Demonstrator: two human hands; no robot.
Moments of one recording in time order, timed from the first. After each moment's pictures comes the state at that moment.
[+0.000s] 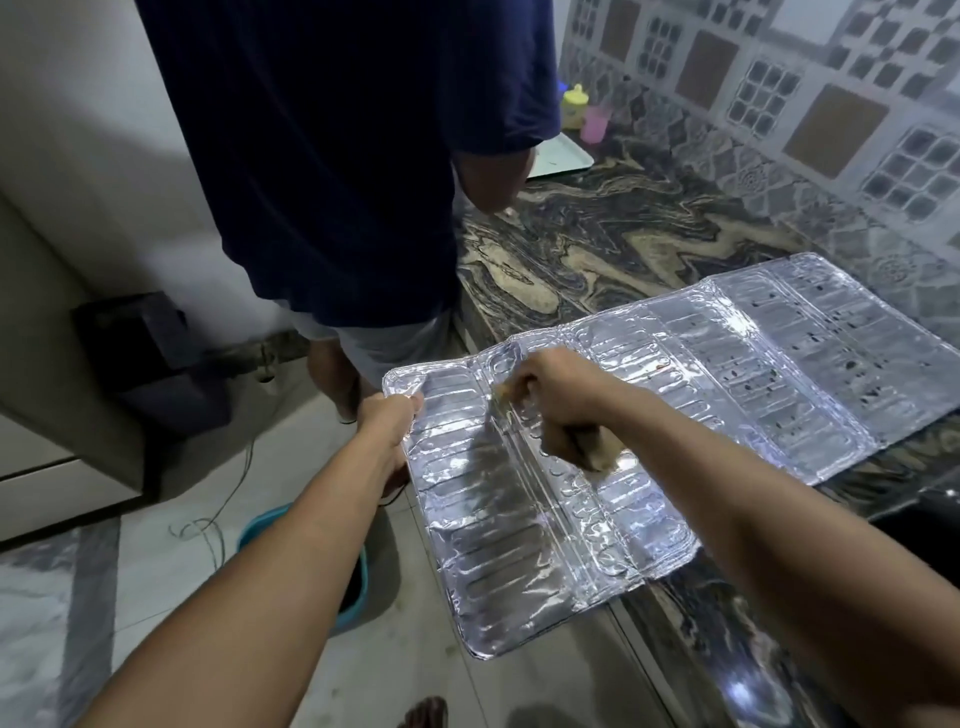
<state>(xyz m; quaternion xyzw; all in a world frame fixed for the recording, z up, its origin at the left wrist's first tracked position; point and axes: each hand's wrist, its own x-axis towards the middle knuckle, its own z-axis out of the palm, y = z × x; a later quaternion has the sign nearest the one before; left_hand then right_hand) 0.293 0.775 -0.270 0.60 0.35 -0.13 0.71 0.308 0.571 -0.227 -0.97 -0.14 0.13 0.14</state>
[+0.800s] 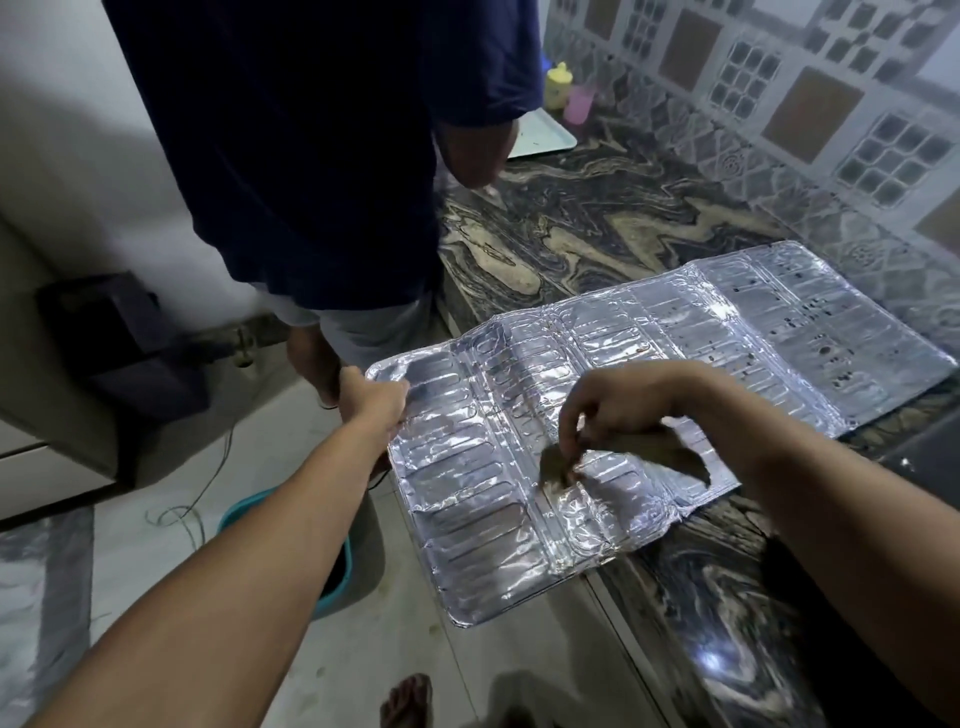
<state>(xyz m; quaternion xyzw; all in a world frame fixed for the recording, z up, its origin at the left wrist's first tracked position) 0.289 0.768 -0.280 0.76 0.33 -0.07 0.56 0.258 0.523 -0.175 -0.89 -0.17 0.41 0.12</state>
